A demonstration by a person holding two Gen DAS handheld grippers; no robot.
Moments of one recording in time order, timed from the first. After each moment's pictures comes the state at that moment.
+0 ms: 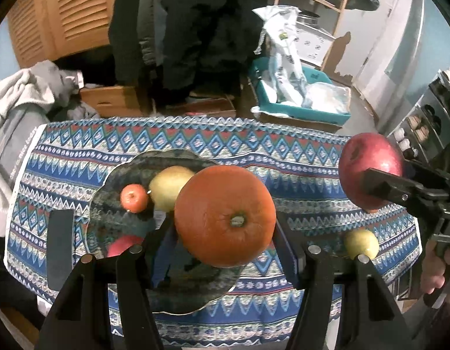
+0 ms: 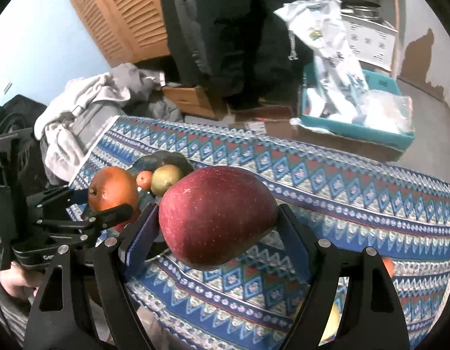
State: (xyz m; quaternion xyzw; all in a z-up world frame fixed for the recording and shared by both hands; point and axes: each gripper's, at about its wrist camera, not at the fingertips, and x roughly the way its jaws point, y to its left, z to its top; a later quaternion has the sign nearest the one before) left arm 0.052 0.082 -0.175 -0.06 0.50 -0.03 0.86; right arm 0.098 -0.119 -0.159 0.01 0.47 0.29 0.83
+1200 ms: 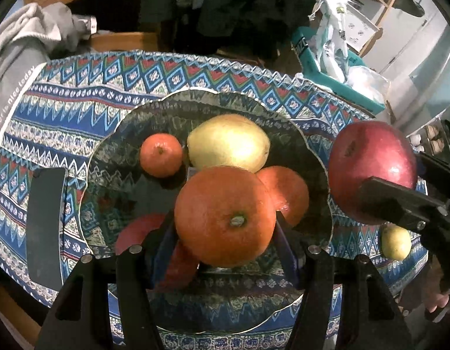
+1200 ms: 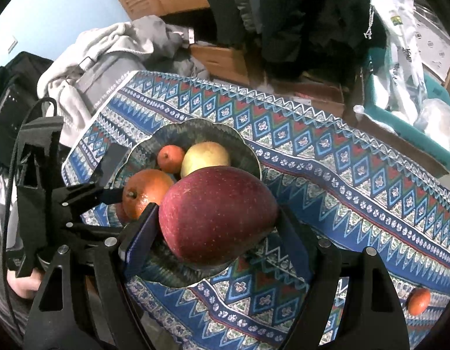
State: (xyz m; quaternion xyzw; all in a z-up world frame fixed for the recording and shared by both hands) left arm 0.071 0.146 -0.264 -0.11 0.57 -0.01 0.81; right arm 0.117 -0.009 -0.218 -0.05 0.53 0.34 0.78
